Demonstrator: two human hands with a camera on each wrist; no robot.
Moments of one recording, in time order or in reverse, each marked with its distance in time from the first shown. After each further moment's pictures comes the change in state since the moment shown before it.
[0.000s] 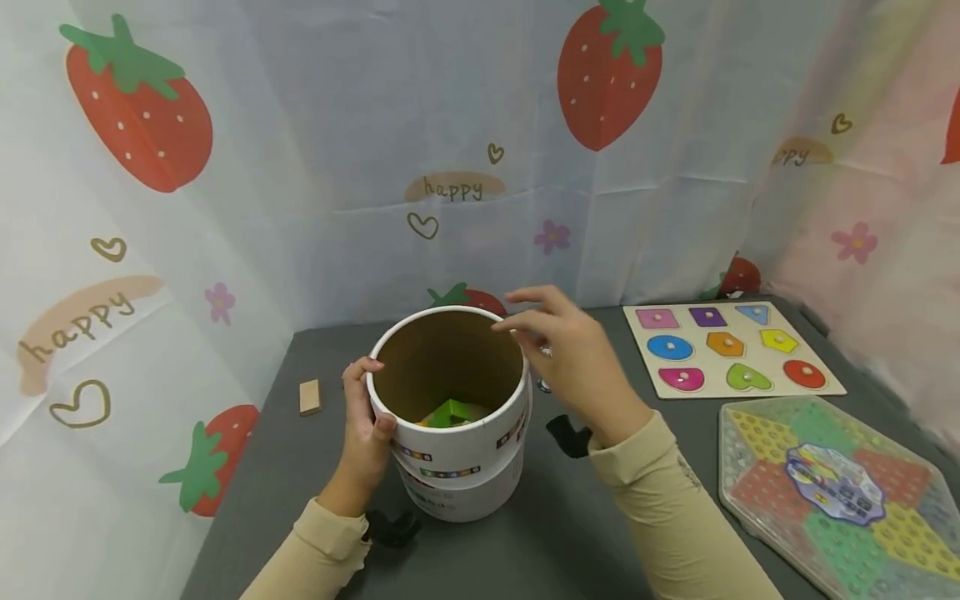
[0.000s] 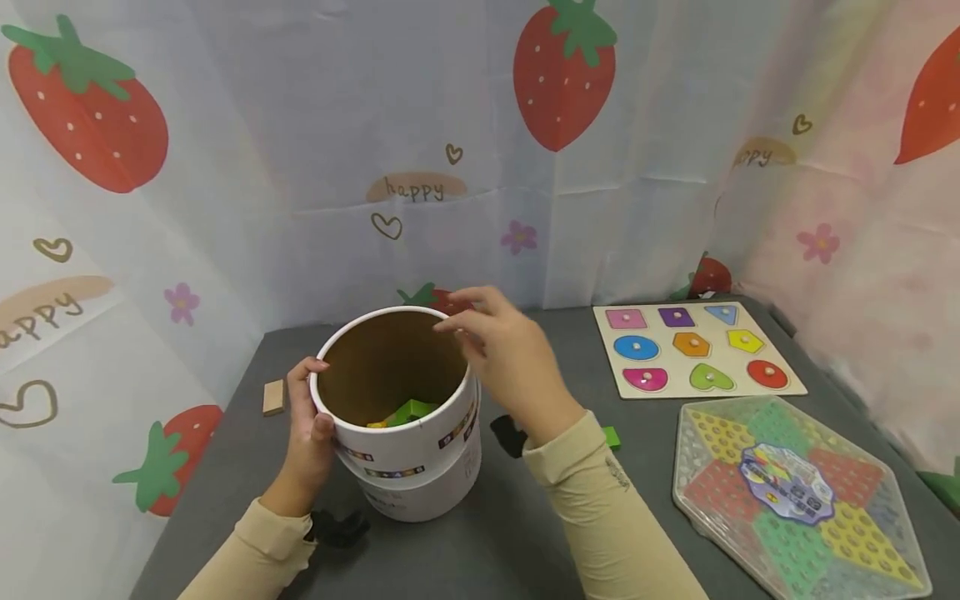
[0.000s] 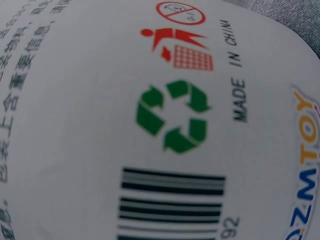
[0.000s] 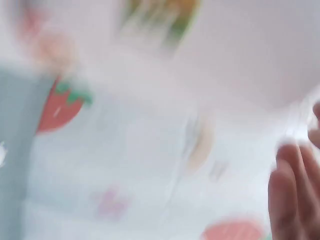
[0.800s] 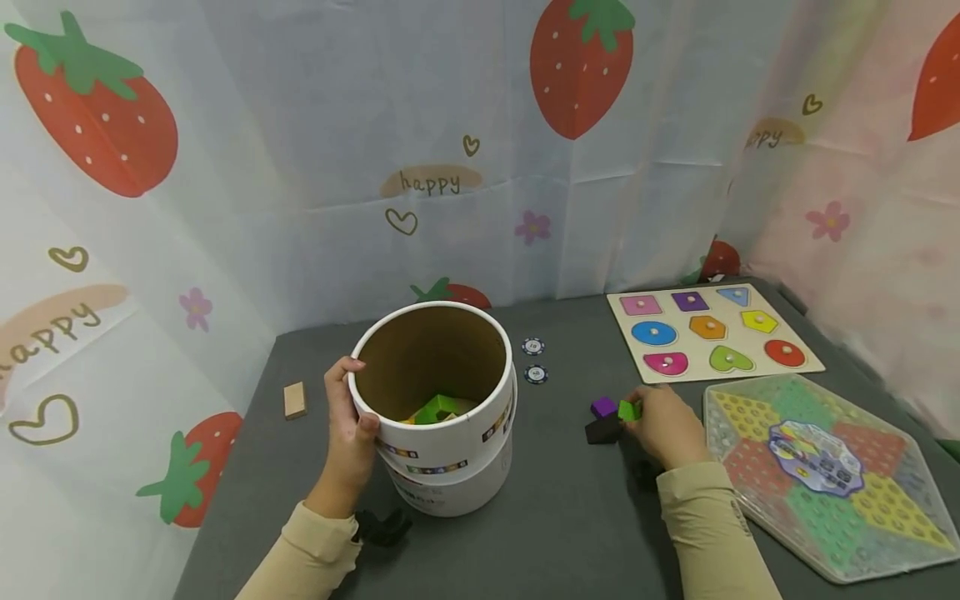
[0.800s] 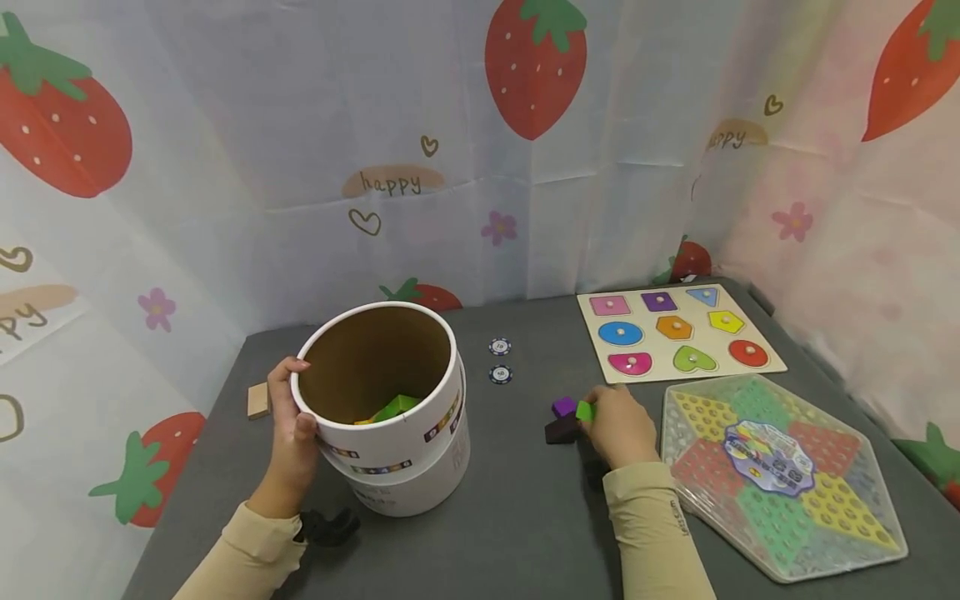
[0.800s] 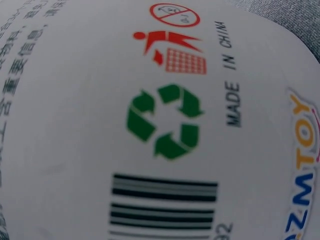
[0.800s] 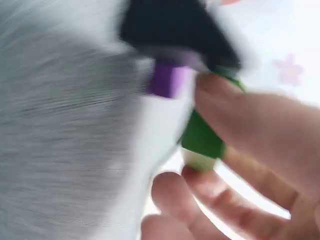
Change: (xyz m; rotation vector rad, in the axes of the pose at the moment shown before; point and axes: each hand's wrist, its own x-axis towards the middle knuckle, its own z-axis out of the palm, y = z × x) left_hand 0.001 -0.004 0.004 -0.092 0.005 0.021; right_hand -0.133 0.123 0.008 -0.182 -0.296 0.729
